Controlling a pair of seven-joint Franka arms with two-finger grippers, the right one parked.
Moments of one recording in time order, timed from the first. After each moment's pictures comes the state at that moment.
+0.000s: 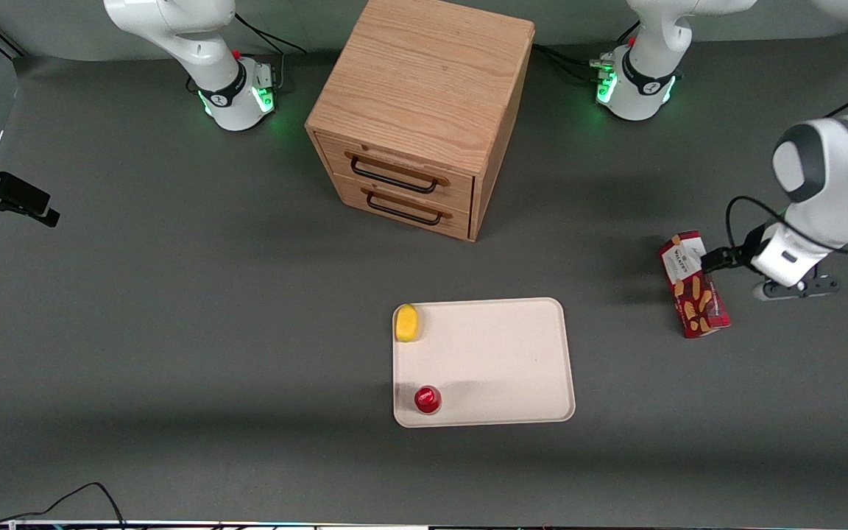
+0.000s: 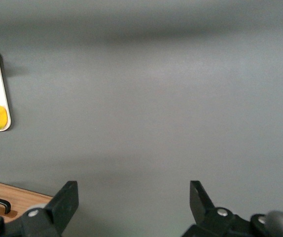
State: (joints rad) arm -0.07 0.19 0.17 -2.18 -0.08 2.35 0.04
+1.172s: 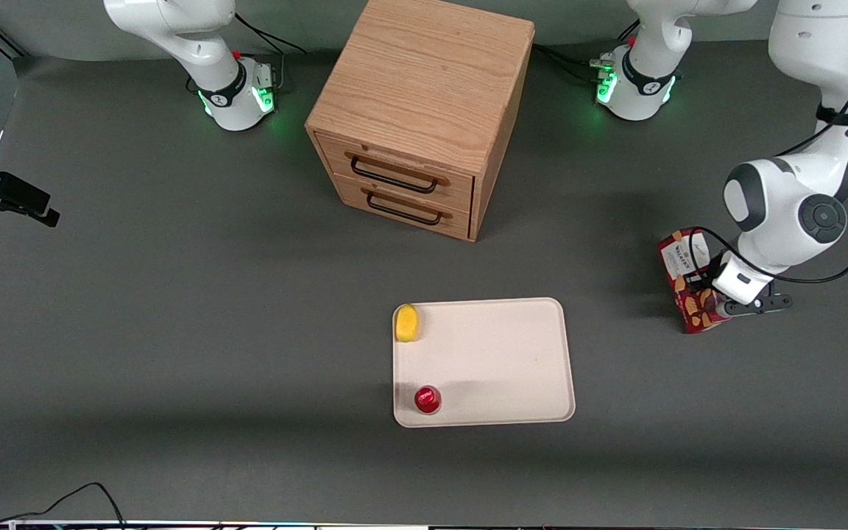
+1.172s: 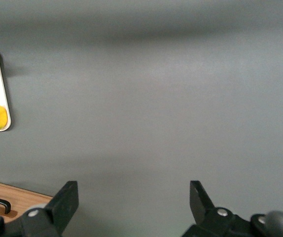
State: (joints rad) arm -0.09 0.27 0.15 -2.22 -0.13 2.47 0.02
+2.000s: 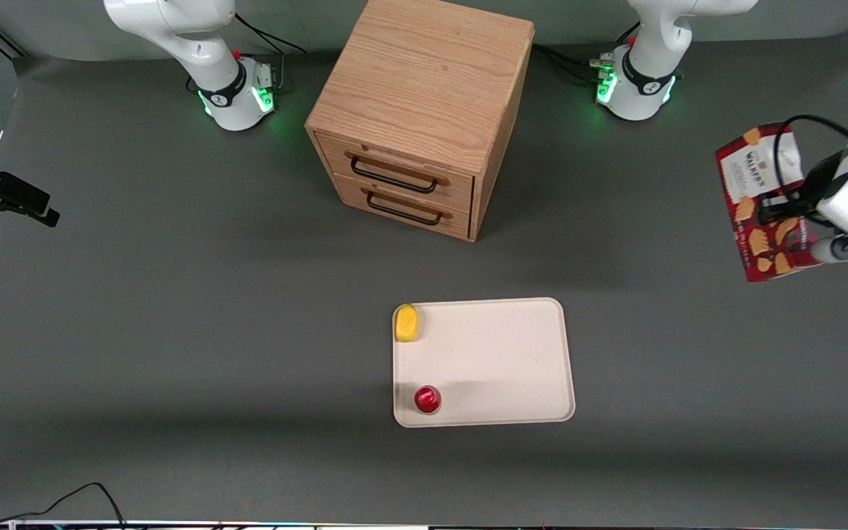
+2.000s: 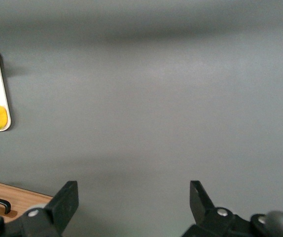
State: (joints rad) arm -0.13 0.11 0.04 -1.57 -0.02 1.52 -0.21
